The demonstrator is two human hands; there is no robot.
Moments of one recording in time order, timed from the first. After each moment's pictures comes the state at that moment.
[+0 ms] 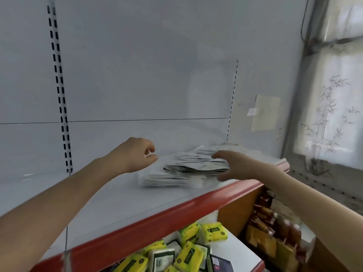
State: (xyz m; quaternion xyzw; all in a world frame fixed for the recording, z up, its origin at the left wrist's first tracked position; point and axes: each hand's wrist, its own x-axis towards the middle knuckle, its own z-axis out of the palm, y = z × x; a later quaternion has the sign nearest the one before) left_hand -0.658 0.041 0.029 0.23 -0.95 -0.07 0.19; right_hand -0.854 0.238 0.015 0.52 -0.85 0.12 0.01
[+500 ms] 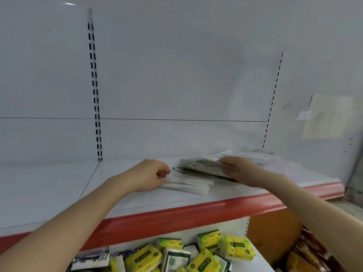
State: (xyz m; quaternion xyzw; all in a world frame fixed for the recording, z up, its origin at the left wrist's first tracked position) left_hand -0.670 0.074 -0.009 0.29 -0.94 -0.13 0.13; right_hand -0.912 0.208 -0.004 0.65 -0.74 0.19 0.03
